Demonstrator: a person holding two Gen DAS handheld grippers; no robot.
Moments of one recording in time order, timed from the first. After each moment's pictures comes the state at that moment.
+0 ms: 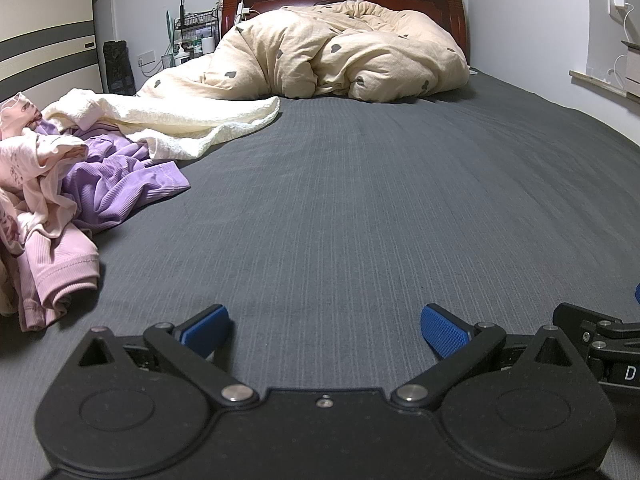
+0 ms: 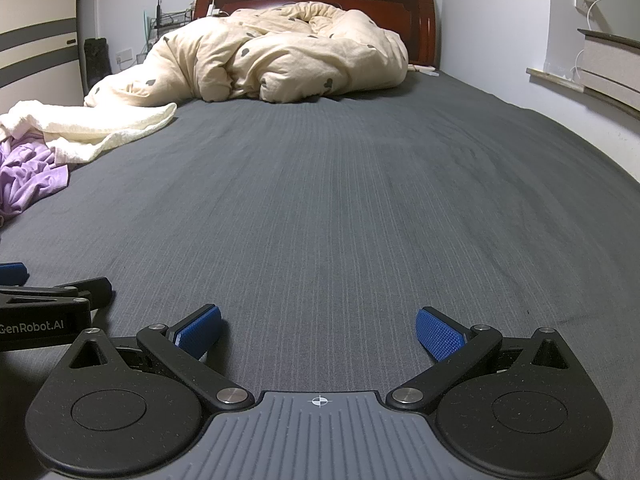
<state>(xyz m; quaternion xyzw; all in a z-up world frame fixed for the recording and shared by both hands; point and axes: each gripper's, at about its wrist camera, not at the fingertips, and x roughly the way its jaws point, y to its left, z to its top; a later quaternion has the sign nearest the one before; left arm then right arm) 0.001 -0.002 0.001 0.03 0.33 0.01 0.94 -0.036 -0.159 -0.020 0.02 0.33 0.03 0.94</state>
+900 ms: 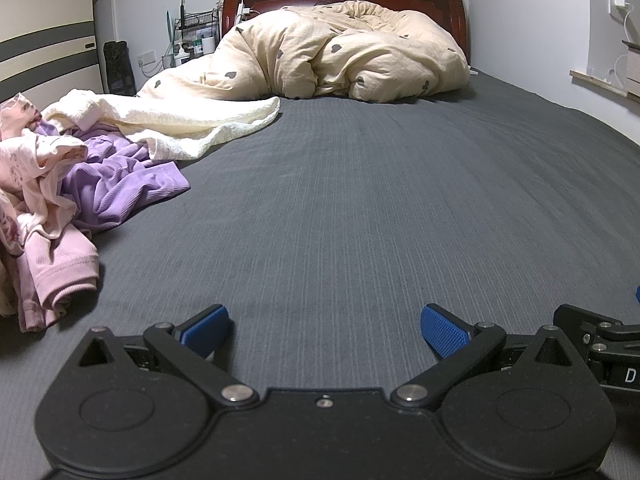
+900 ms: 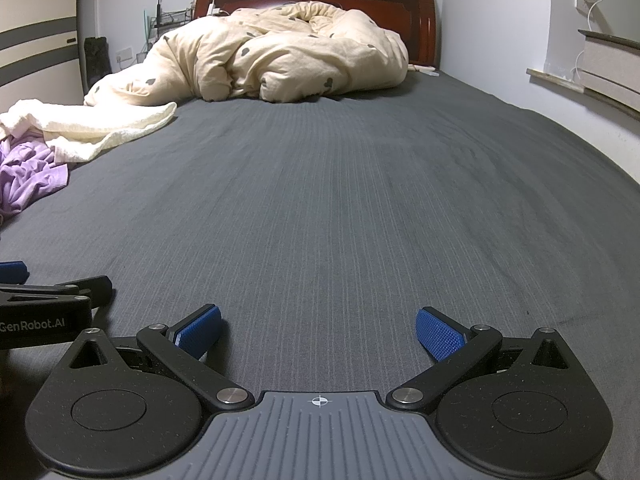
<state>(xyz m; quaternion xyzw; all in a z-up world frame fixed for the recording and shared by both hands) 0.000 0.006 0.000 0.03 0.33 0.01 0.94 -0.036 -0.157 -0.020 0.02 0.33 0.02 0.94</state>
